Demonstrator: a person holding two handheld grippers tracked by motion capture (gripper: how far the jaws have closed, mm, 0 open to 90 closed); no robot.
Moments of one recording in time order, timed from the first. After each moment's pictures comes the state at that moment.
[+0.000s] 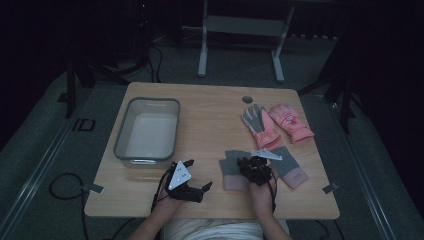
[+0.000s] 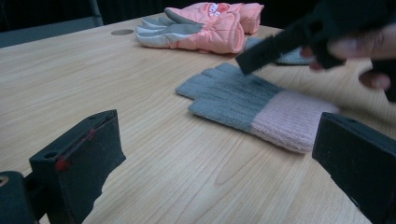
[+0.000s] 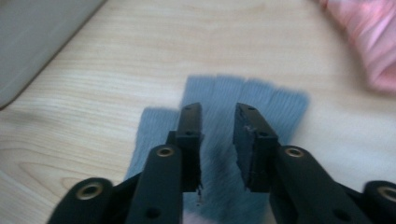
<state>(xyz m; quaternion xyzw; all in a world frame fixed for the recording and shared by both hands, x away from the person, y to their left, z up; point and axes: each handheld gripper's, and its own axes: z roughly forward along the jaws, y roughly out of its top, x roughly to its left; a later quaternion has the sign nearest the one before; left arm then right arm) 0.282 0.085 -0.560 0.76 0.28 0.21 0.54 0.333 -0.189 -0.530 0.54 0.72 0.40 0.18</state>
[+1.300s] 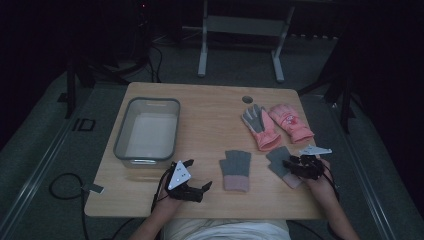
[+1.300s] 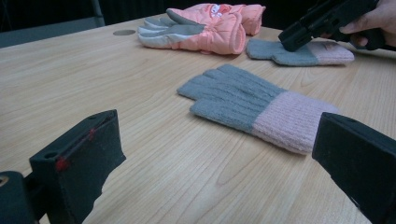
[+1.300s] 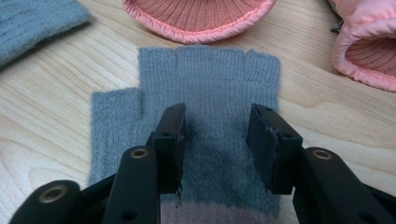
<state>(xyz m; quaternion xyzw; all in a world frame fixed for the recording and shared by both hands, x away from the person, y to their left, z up) 0.282 0.086 -0.560 0.76 0.29 0.21 0.55 0.370 -0.363 -0.548 0.43 0.81 0.34 0.19</state>
